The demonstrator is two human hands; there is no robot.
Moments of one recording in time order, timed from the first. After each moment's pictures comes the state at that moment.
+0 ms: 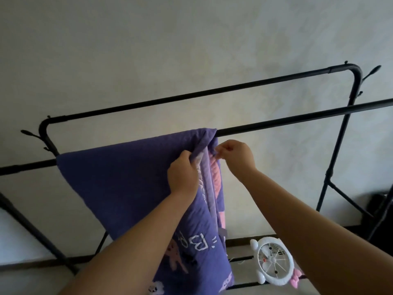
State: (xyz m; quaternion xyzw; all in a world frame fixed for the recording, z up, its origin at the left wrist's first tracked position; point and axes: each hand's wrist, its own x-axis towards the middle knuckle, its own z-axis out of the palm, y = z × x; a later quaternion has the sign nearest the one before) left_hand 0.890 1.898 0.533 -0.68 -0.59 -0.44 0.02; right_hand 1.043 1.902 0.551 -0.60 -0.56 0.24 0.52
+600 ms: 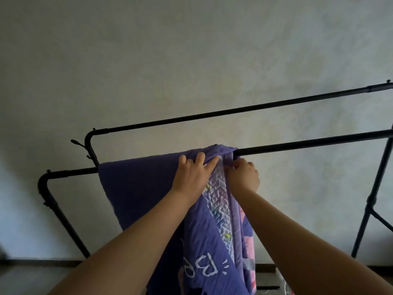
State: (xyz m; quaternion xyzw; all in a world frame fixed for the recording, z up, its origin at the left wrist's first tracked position) left_hand 0.830 1.896 0.581 -0.76 -0.50 -0.05 0.42; right_hand 0.975 1.933 0.537 -0.72 -0.52 0.11 0.45
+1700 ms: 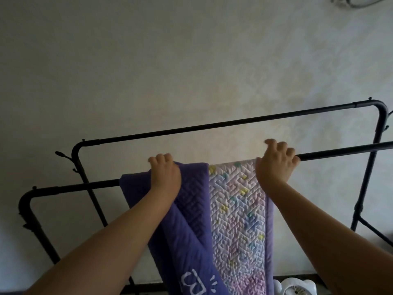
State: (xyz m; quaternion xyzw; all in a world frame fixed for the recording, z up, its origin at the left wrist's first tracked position) left_hand 0.757 1.943 0.615 -0.65 -0.66 0.02 0.38; right_hand 1.015 1.941 0.592 -0.76 -0.46 -0.16 0.42
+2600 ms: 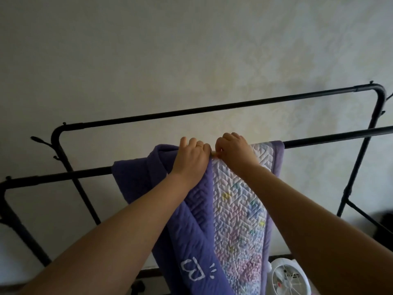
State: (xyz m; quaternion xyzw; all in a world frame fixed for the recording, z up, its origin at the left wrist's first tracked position) left_hand 0.798 1.970 0.595 -0.78 -0.46 -0.13 0.41; right_hand 0.959 1.979 0.587 -0.55 -0.76 -0.15 0.30
